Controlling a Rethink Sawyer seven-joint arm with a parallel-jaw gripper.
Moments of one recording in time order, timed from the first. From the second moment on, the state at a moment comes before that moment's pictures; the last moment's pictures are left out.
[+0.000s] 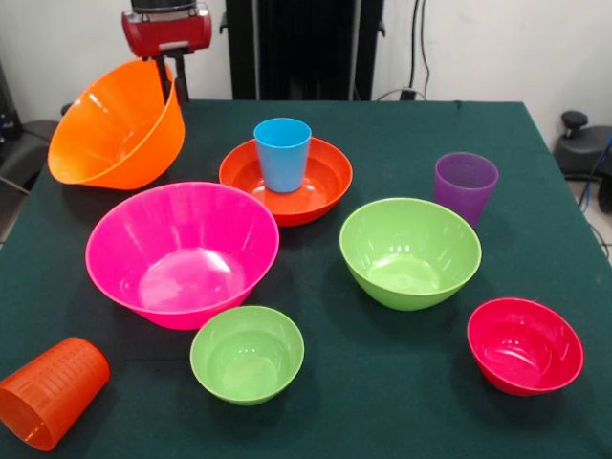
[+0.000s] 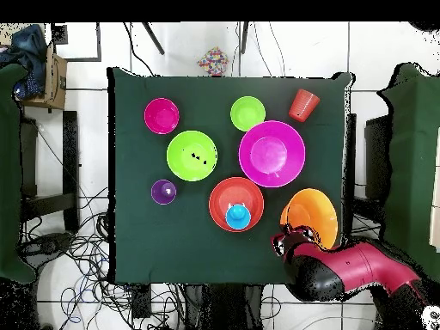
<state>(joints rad) -1.24 -0.77 0.81 2.16 -1.06 0.41 1.71</state>
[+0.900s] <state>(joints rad) -1.32 -0.81 0.93 2.21 -0.92 0.51 1.70</state>
